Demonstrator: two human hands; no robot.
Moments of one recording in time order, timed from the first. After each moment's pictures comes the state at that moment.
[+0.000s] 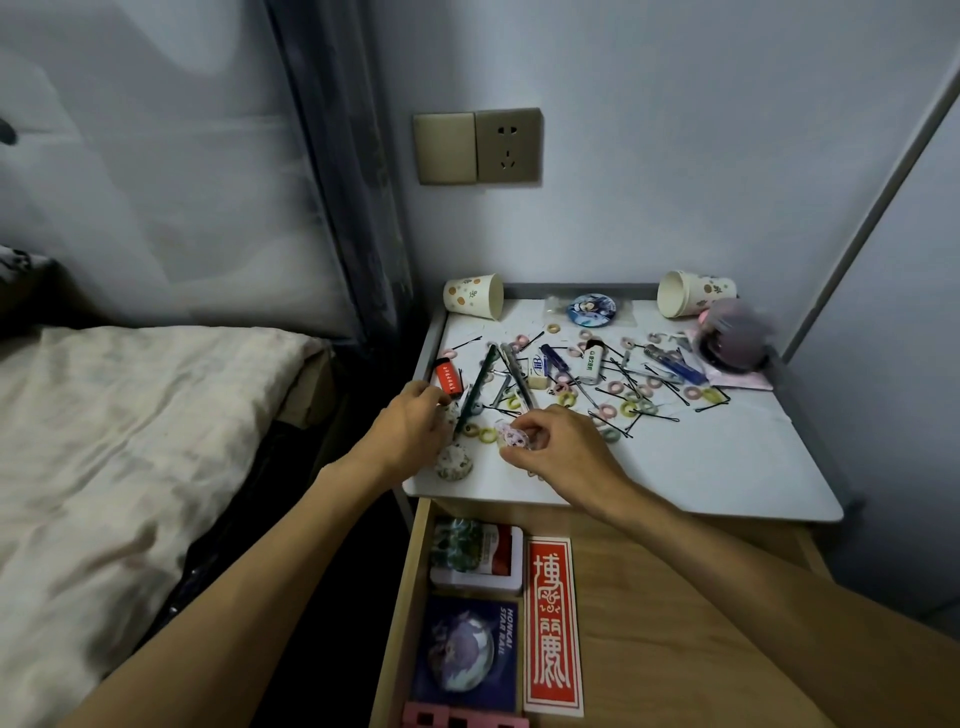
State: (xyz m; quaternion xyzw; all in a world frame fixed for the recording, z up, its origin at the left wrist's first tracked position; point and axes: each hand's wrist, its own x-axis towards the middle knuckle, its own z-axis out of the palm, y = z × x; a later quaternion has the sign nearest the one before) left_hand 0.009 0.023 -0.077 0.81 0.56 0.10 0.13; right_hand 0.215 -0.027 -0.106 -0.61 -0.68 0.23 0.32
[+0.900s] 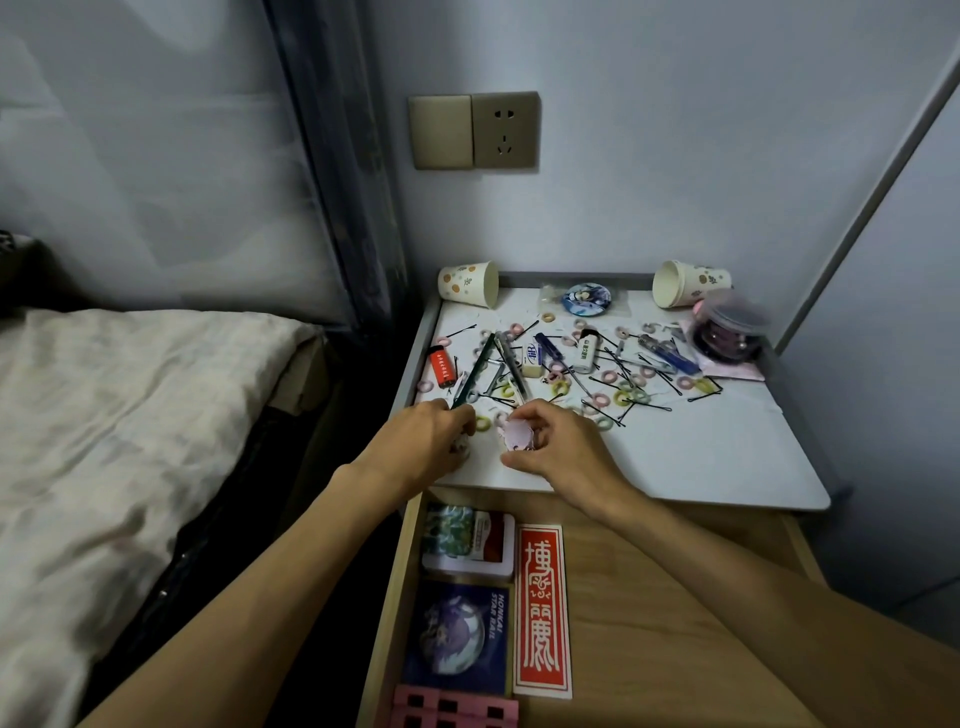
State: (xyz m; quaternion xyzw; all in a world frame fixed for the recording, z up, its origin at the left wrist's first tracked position) left_hand 0.025 -0.001 -0.082 0.88 0.47 0.01 0.01; right_hand 0.218 -0.043 -0.106 -0.59 -0.63 0.34 0.37
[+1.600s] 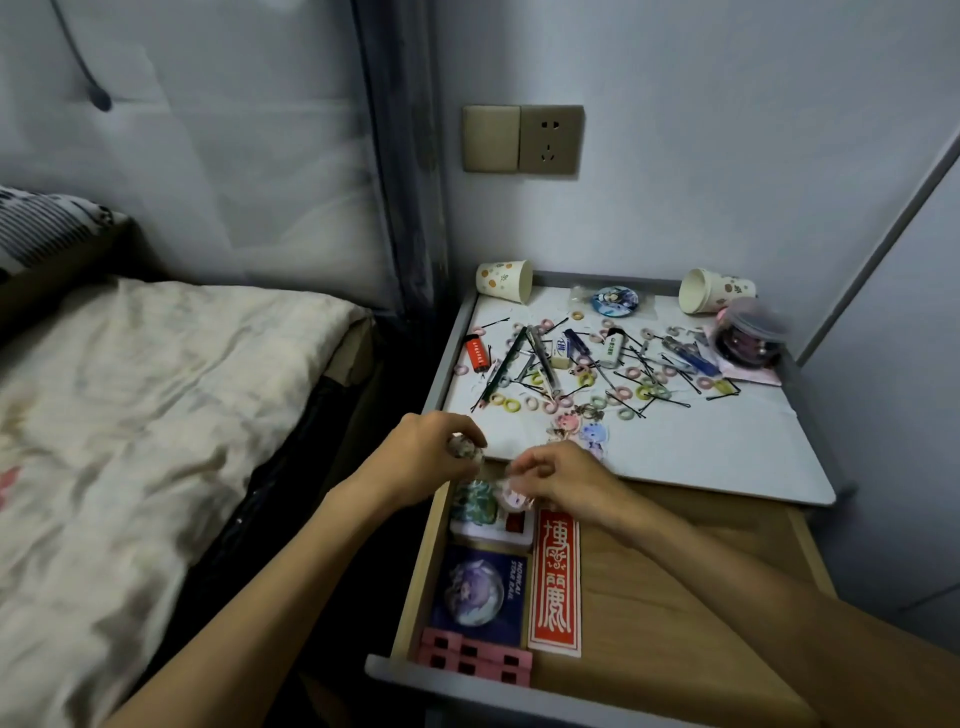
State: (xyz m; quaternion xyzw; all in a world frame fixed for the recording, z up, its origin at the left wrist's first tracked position) left_hand -0.010 -0.075 -0.050 0.78 0.56 0.13 0.25; right_hand 0.200 -0.083 -0.108 -0.55 -0.65 0.48 0.23
